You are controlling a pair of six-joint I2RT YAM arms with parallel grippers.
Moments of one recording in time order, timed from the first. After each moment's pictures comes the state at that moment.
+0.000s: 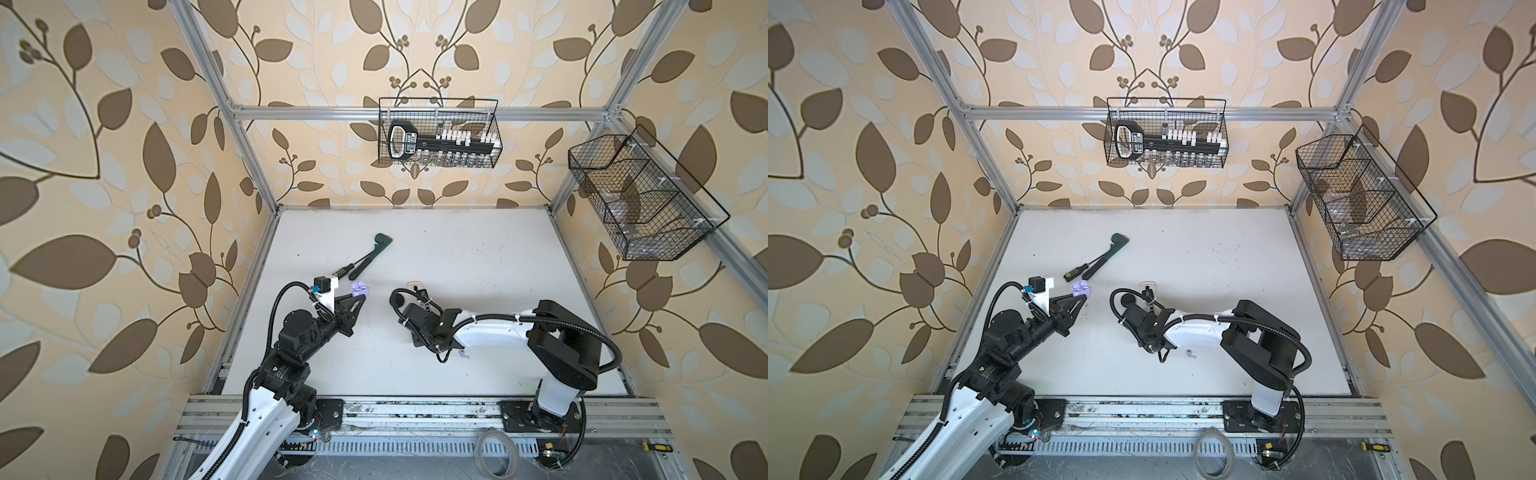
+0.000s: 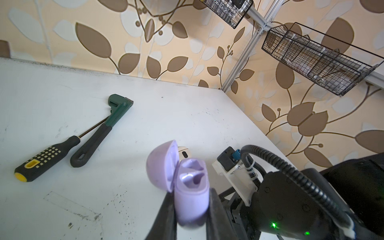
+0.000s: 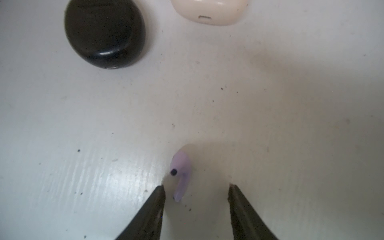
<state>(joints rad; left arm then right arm) -0.35 0.43 0.30 -0.02 0.29 -0.41 1.01 1.77 0.97 -0.40 0.39 0.77</state>
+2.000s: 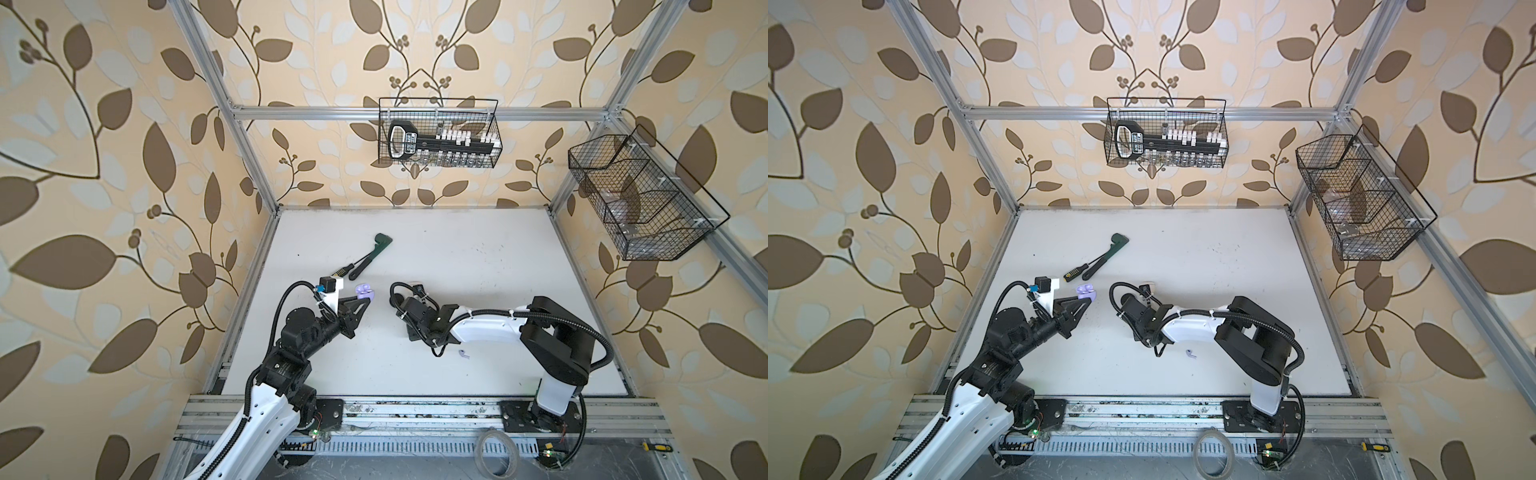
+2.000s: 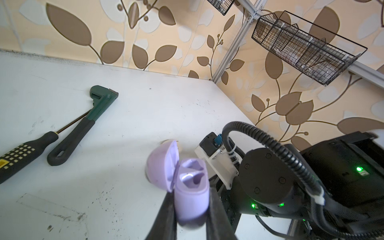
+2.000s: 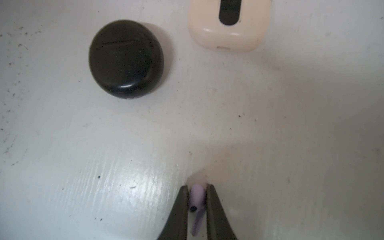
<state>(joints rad) -0.35 0.48 0.30 0.00 0.38 -0.41 1.00 1.82 1.00 -0.35 0.37 0.74</state>
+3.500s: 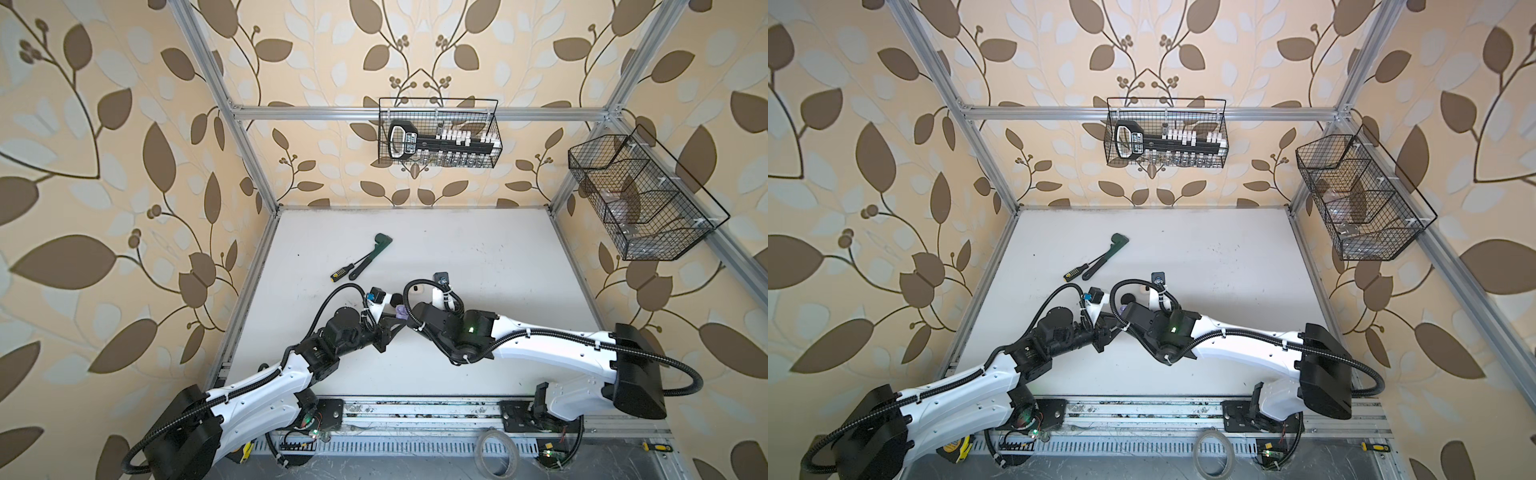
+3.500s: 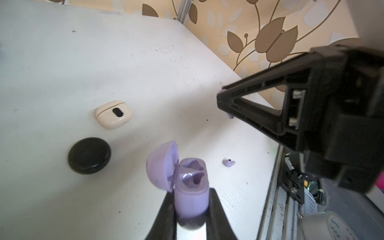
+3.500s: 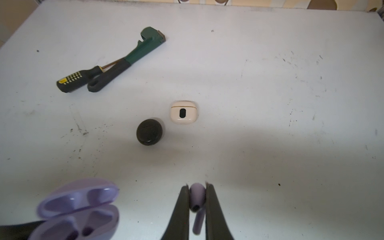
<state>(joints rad) -0.75 0.92 0.28 0.31 0.27 -0.35 1.17 1.43 1.07 -0.66 0.81 0.90</state>
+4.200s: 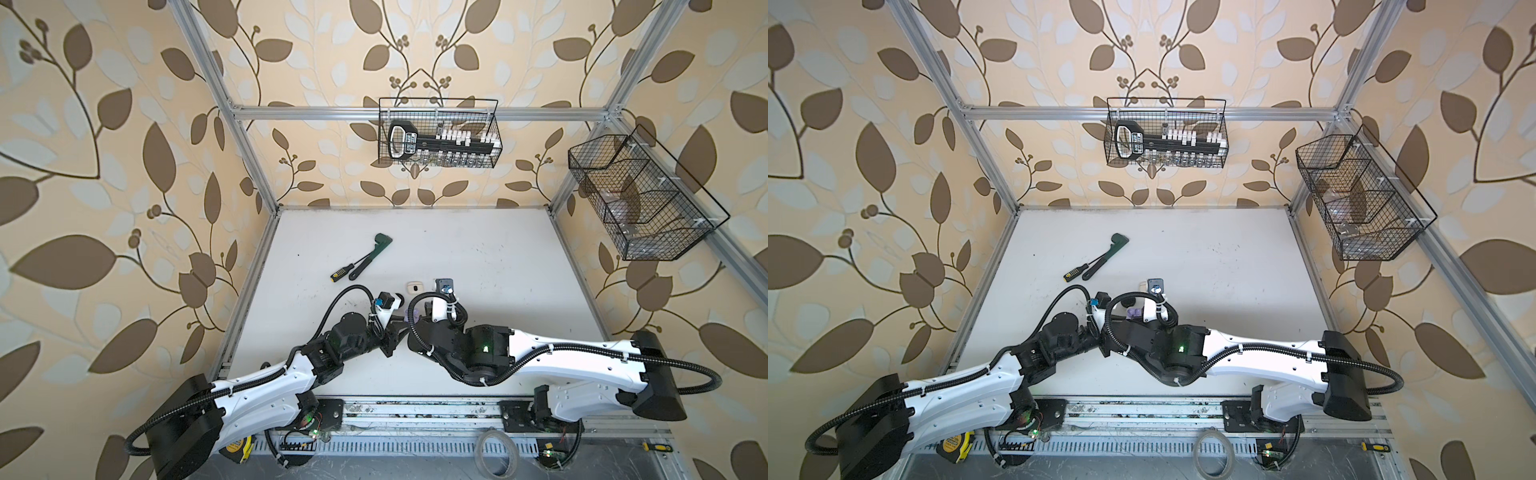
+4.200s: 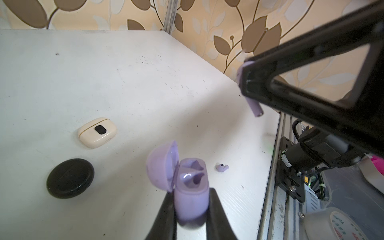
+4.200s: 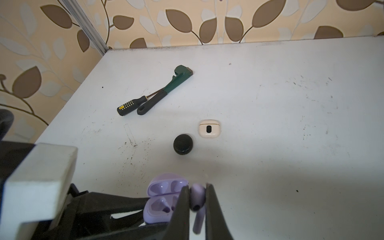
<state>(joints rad) -0.85 0.94 0.28 0.39 0.19 -0.32 1.32 1.37 1.10 -0.63 0.94 0.96</state>
